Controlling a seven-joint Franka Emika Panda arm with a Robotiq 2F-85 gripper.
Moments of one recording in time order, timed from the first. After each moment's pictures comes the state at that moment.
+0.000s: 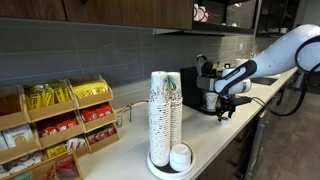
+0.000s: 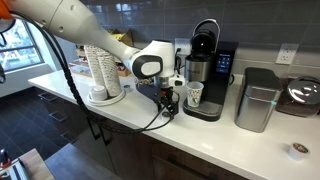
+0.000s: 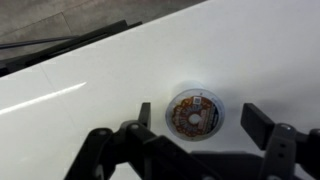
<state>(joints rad) -0.23 0.37 -0.19 -1.89 0.06 2.28 -0.24</state>
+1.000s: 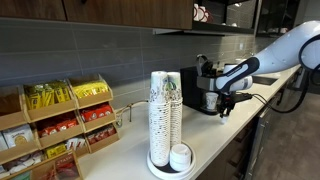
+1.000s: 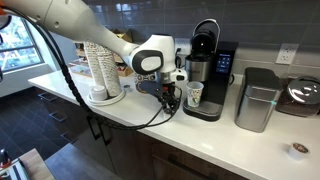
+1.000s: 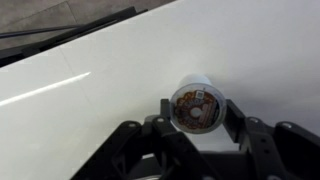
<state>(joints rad) -0.24 0.34 -0.19 -1.88 0.05 2.29 -0.24</state>
